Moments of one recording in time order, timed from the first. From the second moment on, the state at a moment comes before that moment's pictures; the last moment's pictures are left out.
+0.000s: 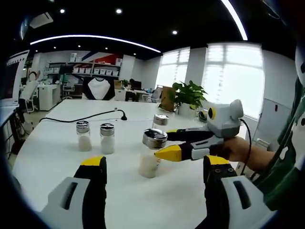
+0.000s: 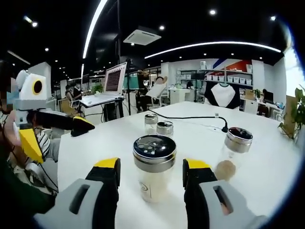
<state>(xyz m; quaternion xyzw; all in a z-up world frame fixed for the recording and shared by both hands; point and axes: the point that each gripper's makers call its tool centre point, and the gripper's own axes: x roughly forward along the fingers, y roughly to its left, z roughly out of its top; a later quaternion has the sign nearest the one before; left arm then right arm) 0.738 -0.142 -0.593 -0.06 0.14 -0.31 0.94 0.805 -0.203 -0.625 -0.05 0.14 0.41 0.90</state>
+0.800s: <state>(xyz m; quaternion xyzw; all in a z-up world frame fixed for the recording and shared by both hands) 0.740 -0.150 -0.581 -0.06 0.11 -0.32 0.94 0.782 -0.272 -0.604 -0.03 0.12 0.35 0.93</state>
